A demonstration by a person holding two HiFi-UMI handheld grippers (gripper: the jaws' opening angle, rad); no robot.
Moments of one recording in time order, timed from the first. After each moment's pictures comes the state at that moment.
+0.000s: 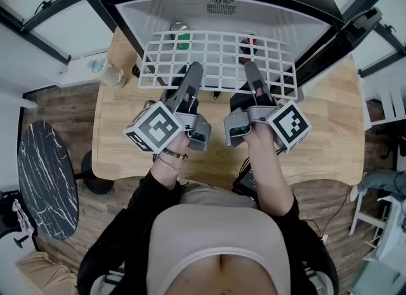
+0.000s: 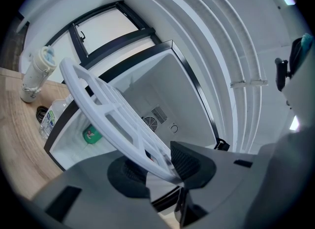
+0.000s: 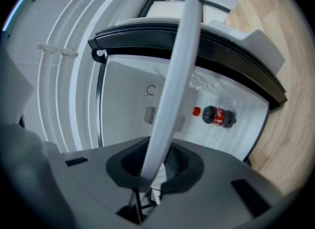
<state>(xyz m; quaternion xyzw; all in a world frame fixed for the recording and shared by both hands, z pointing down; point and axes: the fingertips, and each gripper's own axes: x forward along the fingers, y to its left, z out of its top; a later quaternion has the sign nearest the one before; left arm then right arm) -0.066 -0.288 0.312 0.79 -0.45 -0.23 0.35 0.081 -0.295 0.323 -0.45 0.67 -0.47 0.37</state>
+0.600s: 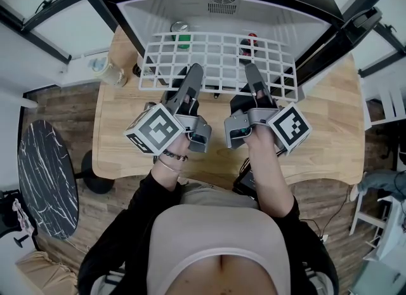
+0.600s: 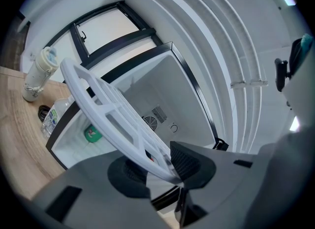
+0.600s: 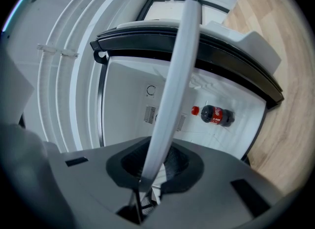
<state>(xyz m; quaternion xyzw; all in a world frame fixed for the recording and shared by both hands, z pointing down) -0.067 -0.281 0.314 0.79 -0.45 -0.23 0.35 0.081 -0.287 0.324 -0.45 0.66 -0.47 0.37</state>
